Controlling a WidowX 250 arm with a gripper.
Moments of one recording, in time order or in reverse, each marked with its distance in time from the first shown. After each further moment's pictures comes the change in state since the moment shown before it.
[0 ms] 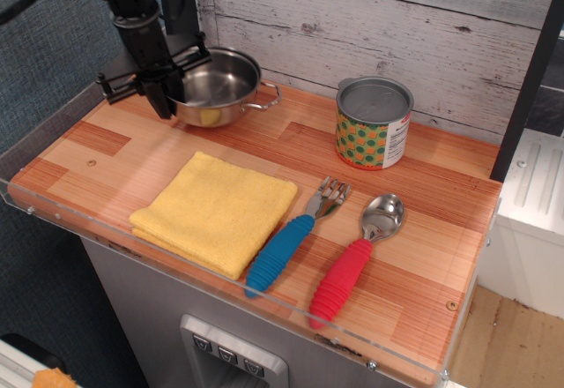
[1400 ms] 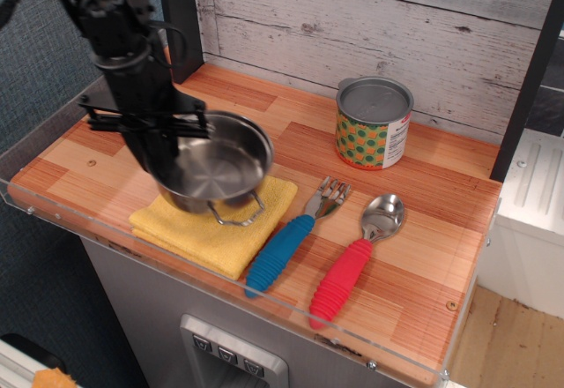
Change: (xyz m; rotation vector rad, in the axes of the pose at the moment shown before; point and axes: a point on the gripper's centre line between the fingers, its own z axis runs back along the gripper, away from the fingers) arm -0.084 0.026 0.022 -0.001 0.122 -0.747
